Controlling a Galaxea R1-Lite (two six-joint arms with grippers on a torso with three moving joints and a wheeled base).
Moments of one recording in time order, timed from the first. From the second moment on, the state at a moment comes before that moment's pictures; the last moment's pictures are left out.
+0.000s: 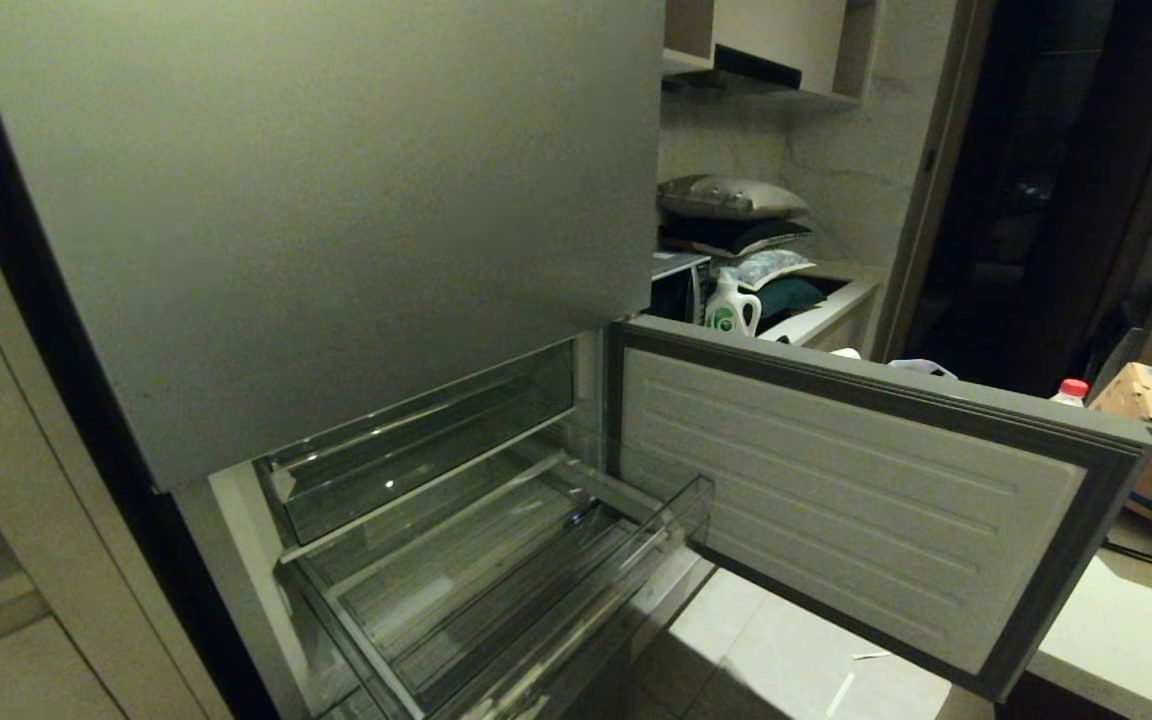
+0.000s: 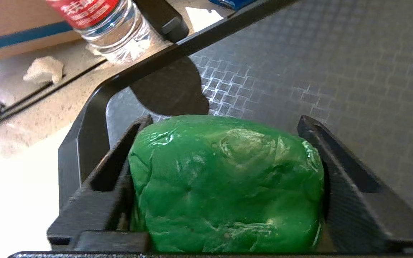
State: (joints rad) left arm 0.00 0.00 -0.04 0.10 0.01 -0.01; right arm -1.25 2.46 -1.05 -0.91 0.24 0.10
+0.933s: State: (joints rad) left arm 0.00 0.00 -0.04 0.10 0.01 -0.01; right arm -1.25 2.45 -1.06 -0.91 0.23 0.12
